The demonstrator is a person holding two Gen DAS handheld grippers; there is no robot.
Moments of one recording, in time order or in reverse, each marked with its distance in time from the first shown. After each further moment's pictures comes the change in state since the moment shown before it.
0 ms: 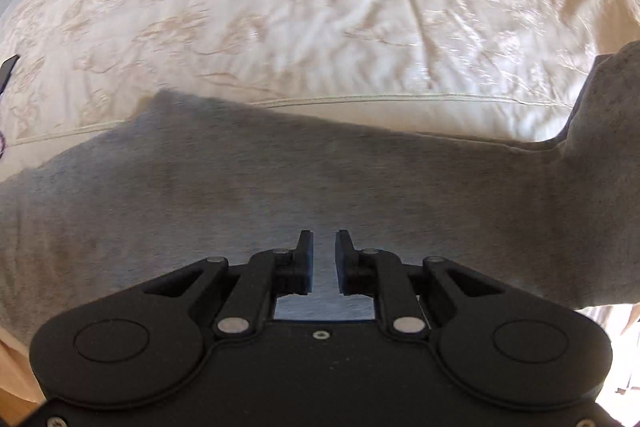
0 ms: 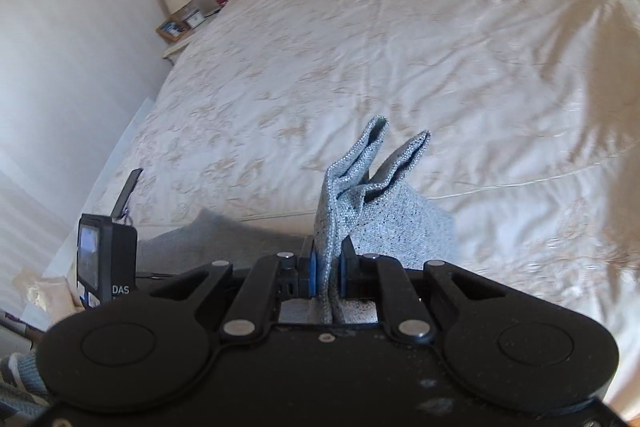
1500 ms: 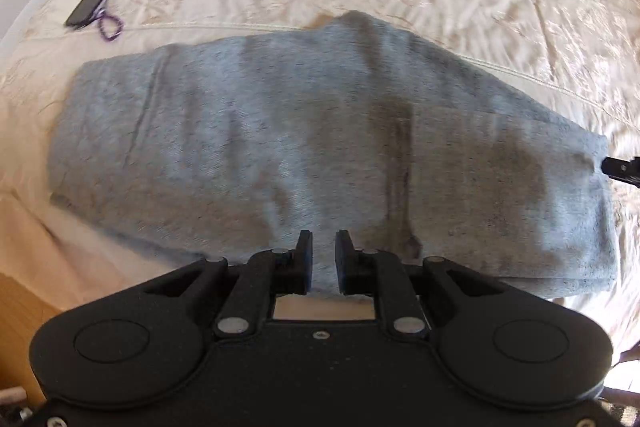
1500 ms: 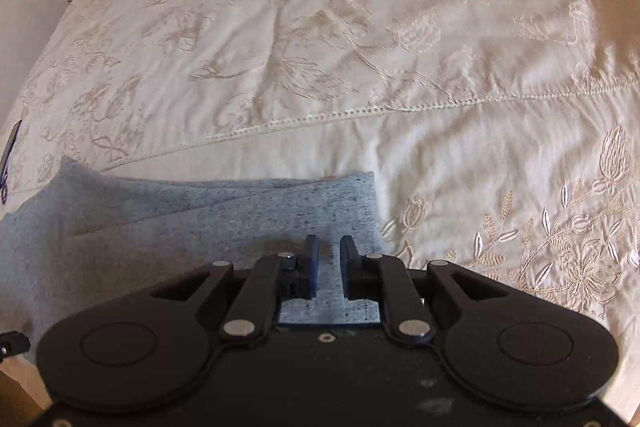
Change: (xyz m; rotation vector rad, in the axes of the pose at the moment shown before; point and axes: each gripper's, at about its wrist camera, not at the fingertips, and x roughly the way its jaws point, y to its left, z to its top) left arm -0.039 0.101 -0.075 -0.246 0.049 0.121; right arm 0.162 -0.020 -0.026 0.029 0.148 -0.283
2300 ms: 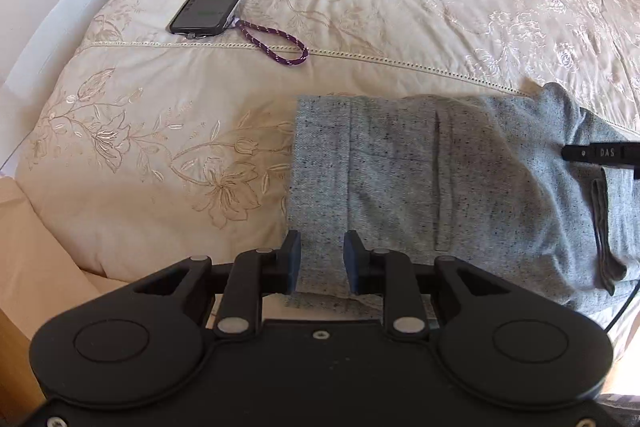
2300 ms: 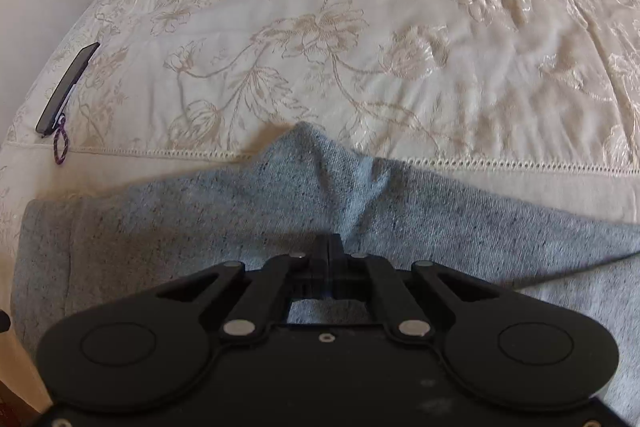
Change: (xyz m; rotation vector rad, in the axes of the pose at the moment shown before) left arm 0.023 0.216 0.065 0.054 -0.042 -0.023; right arm 0.074 0.299 -0.006 -0.156 0.070 0.050
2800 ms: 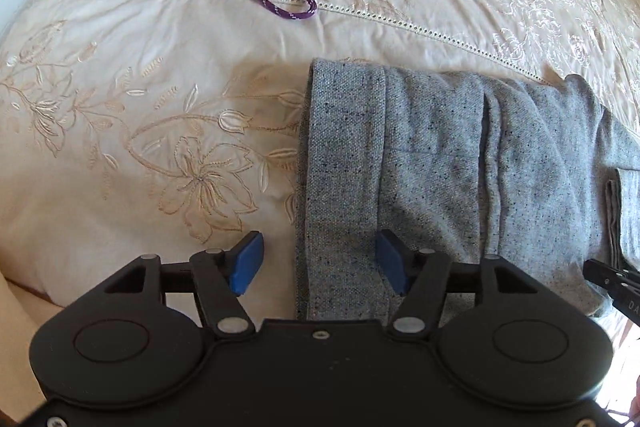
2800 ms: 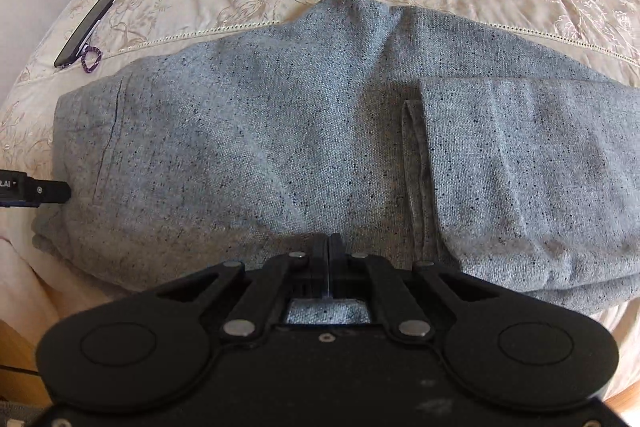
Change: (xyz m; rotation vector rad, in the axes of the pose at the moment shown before) left arm 0.064 0.029 0.004 -0.037 0.074 -0.149; right arm -0.043 0.043 -0.112 0.038 0.019 -0.069
